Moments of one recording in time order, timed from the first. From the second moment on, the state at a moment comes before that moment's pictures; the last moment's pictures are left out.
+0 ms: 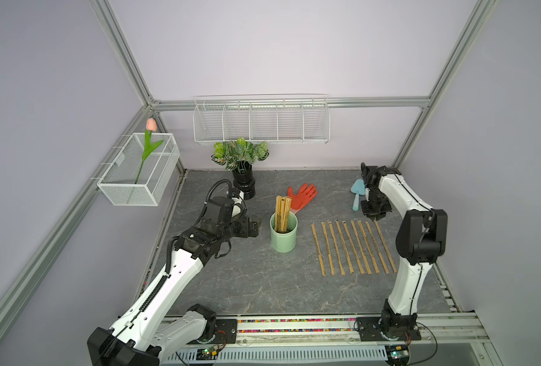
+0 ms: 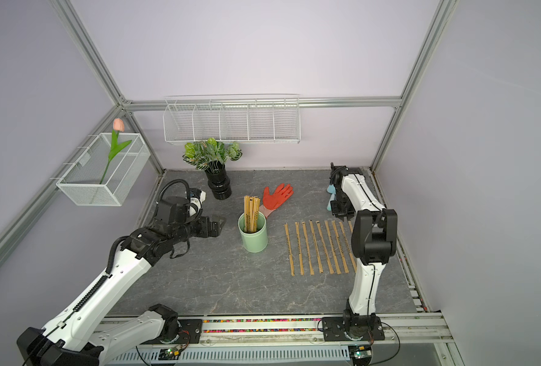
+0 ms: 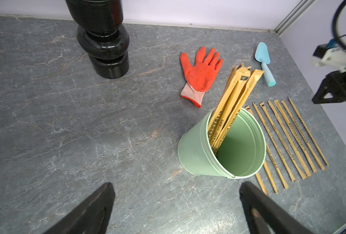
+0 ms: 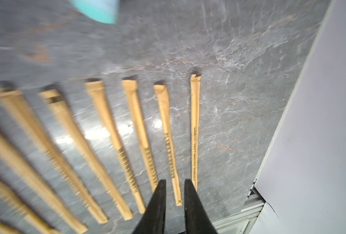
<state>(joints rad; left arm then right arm) -0.48 1.05 1.01 -0.63 0.05 -0.29 0.09 1.94 1.74 -1.34 0.23 0.08</state>
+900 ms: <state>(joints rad) -0.48 1.05 1.01 -0.63 0.04 -0.29 0.68 1.77 1.72 -0.90 -0.12 0.40</state>
